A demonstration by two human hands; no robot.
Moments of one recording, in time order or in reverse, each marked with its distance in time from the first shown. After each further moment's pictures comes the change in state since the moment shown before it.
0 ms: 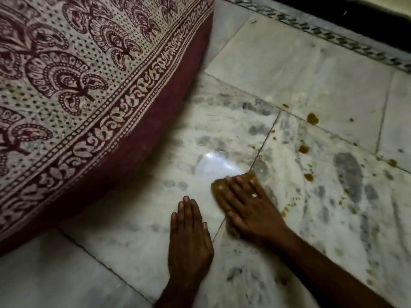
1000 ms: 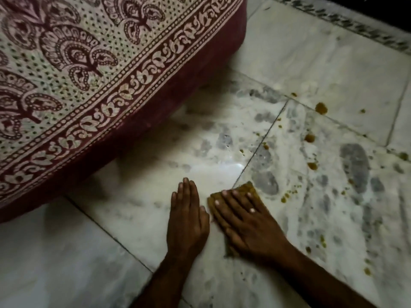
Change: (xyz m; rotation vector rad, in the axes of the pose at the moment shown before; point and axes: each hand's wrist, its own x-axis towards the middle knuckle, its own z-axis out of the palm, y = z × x) left_hand -0.001 -0.006 -0.004 -0.141 0.018 -0.009; right_hand -0.057 -0.039 0.011 0.028 0.034 -0.070
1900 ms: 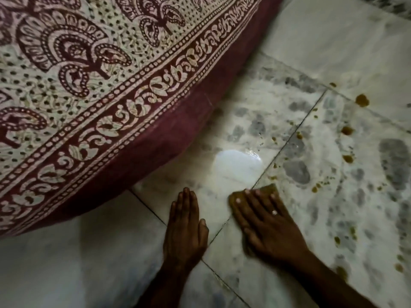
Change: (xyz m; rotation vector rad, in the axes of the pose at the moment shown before) left_hand -0.085 -0.063 -0.022 0.100 -0.036 -0.045; right_hand -0.018 -0.042 -0.006 0.001 -0.042 -0.036
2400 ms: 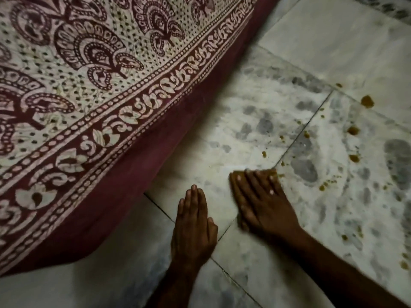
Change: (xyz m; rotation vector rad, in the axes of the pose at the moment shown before) left_hand -0.001 0.001 -0.002 -0.030 -0.002 0.007; right_hand 0.050 -0.006 -0.002 -0.008 -0.019 0.092
